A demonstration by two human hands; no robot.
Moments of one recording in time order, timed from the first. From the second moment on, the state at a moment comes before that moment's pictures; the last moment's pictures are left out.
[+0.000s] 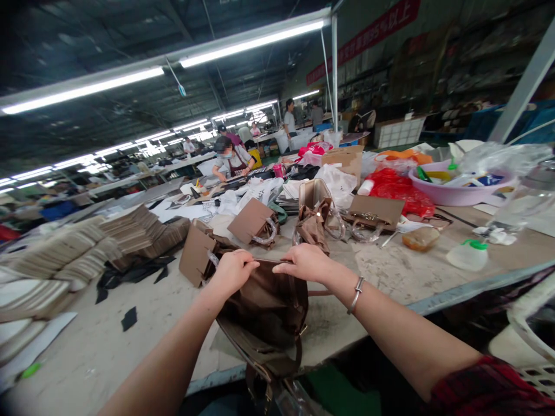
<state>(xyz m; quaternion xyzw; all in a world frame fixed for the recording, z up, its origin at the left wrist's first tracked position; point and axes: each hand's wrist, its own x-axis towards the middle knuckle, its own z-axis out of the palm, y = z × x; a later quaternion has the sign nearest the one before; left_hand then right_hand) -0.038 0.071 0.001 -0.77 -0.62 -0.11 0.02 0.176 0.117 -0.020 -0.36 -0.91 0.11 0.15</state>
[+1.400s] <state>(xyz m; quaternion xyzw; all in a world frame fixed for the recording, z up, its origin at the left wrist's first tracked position) -0.028 0.058 0.002 -0.80 -0.59 -0.12 0.00 0.175 0.082 -0.008 -0.39 -0.91 -0.02 0.11</state>
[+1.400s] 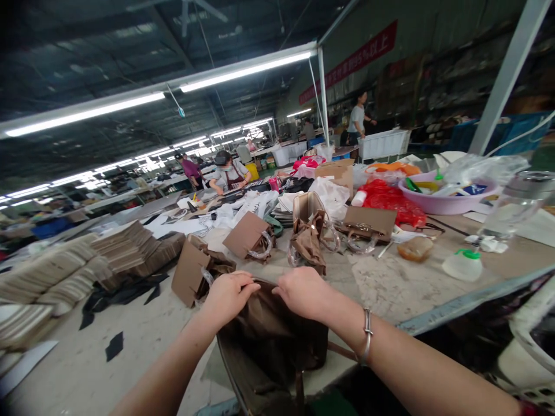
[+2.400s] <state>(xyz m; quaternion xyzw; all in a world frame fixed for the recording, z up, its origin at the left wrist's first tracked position) -0.020 0.014 0.007 -0.73 -0.67 -0.14 0.00 0.155 0.099 -0.009 -0.42 -0.90 -0.01 0.09</state>
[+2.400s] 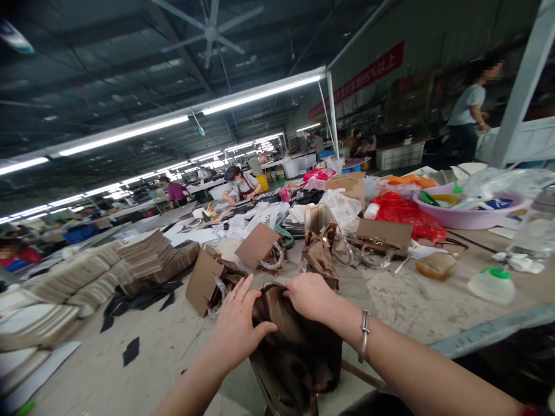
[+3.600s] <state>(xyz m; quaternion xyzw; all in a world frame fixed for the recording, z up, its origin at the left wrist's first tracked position) -0.005 0.055 0.005 -0.75 -0.66 -0.08 0.03 0.190 0.084 -0.006 -0.43 -0.89 0.07 0.11</state>
